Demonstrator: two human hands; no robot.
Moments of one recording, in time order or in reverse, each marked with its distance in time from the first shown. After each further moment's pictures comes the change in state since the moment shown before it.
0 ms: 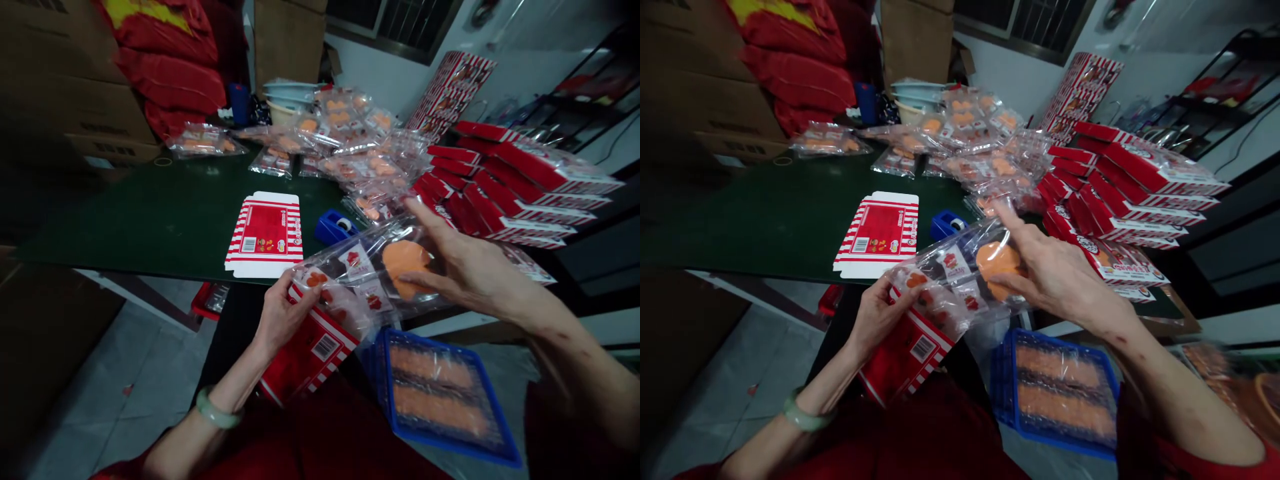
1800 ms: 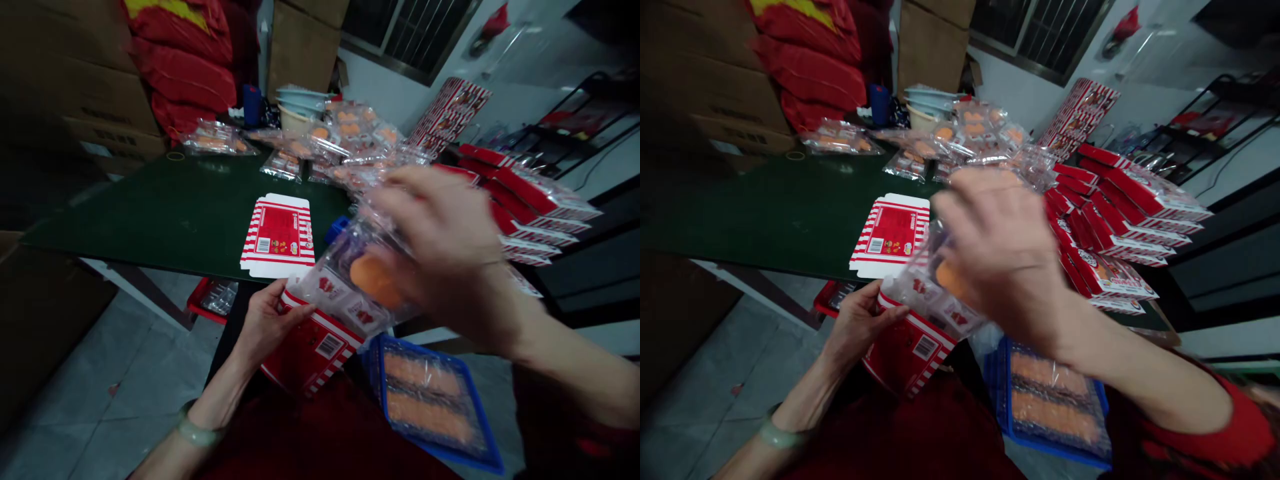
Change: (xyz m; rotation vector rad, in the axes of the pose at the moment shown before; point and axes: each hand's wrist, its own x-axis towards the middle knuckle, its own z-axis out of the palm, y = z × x) left_hand -0.016 0.008 -0.043 -0.396 -0.122 -0.151; right_hand 0.018 -0.114 0.039 -0.624 0.032 -0.631
